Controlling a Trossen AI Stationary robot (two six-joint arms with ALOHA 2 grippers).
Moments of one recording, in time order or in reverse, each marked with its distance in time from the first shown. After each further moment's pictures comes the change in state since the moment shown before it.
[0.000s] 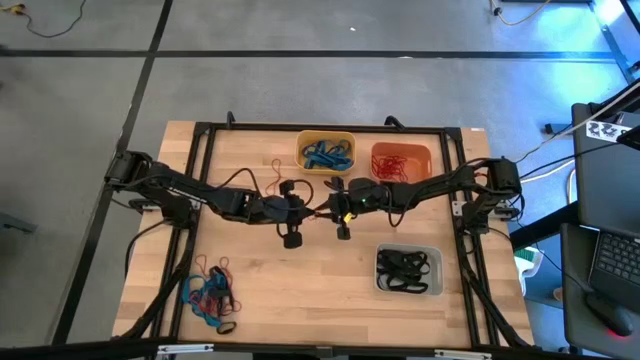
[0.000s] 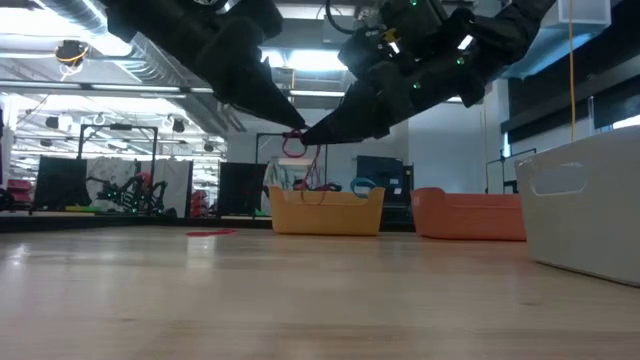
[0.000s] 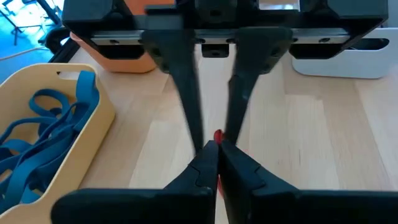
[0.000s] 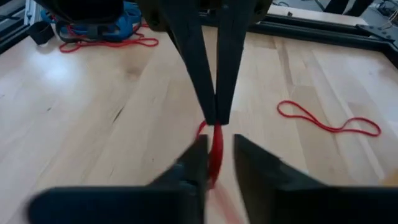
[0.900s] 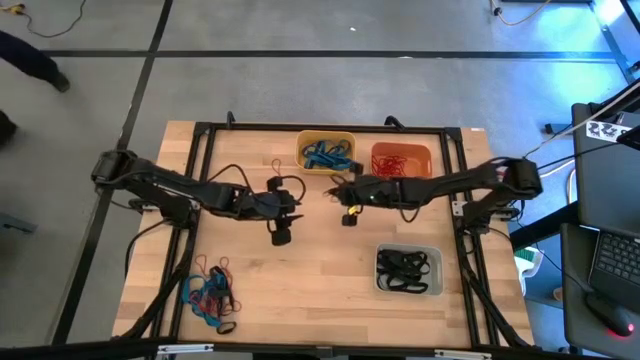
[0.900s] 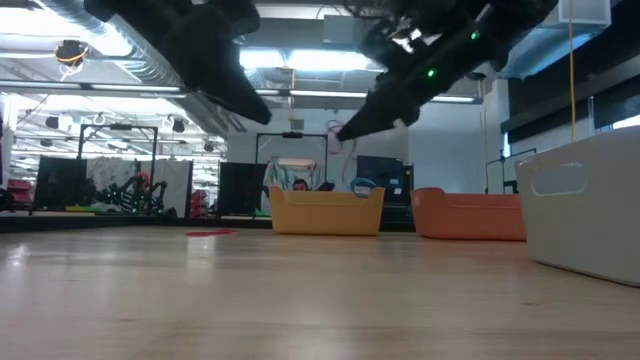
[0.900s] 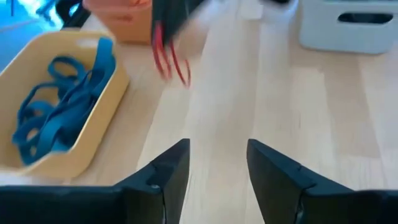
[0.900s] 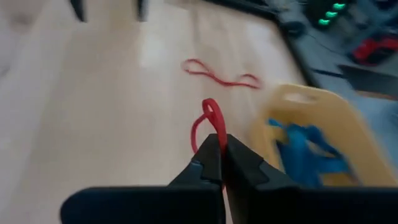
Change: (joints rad) left arm -0.003 -0.132 0.000 -0.238 0.003 -0.067; right arm 0.001 -0.162 0.000 -0.282 0.374 -0.081
